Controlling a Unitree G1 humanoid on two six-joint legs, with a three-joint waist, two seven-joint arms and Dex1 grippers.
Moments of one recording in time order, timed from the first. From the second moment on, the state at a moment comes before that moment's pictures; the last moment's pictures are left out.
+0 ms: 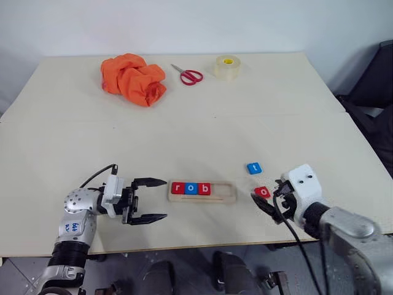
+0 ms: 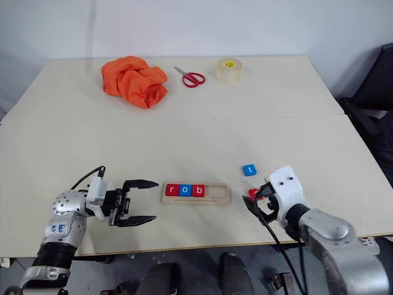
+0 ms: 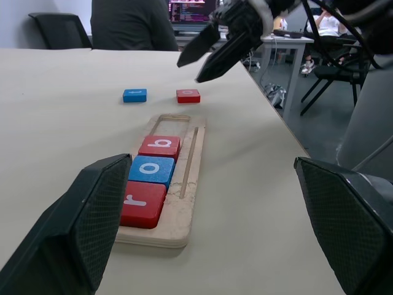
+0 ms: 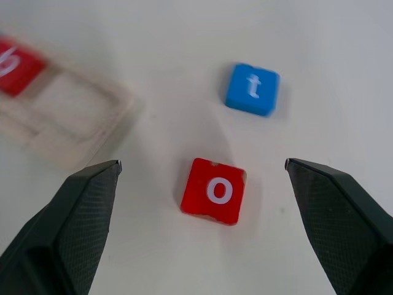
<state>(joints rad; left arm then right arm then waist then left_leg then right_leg) -0.26 0.51 0.07 0.30 -0.52 -0.21 -1.50 -0.04 -0.66 -0.22 -0.86 0.37 1.21 0.58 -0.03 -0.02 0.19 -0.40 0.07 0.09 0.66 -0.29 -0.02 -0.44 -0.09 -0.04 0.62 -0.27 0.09</state>
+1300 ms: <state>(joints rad) 0.04 0.51 0.14 -0.01 -0.52 -0.18 -1.32 -0.47 -0.94 0.23 0.03 0.13 0.30 1.30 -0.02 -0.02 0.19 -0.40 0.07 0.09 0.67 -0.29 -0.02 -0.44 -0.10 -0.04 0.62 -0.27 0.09</state>
